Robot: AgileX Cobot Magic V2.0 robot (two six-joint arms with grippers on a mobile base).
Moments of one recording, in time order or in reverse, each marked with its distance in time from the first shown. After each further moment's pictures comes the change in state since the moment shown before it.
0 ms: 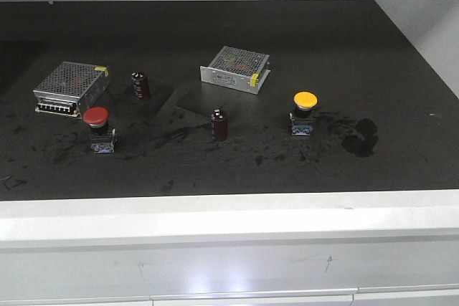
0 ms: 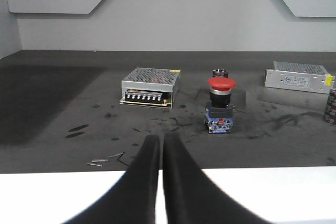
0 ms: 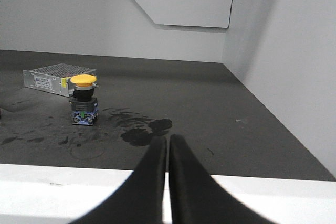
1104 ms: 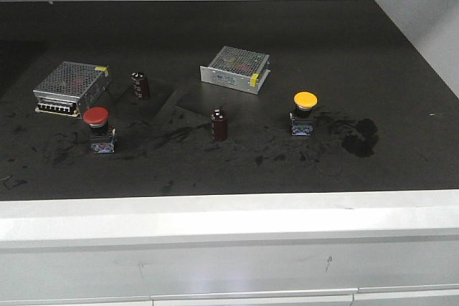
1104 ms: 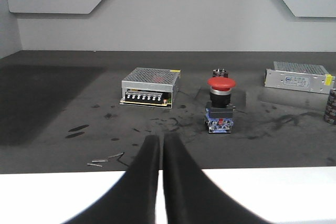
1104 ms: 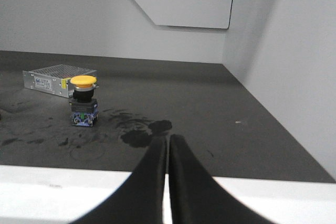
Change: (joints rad) left arm 0.000 0.000 0.000 0.000 -0.002 0.000; right arm 0.000 0.000 0.000 -0.002 -0.008 0.000
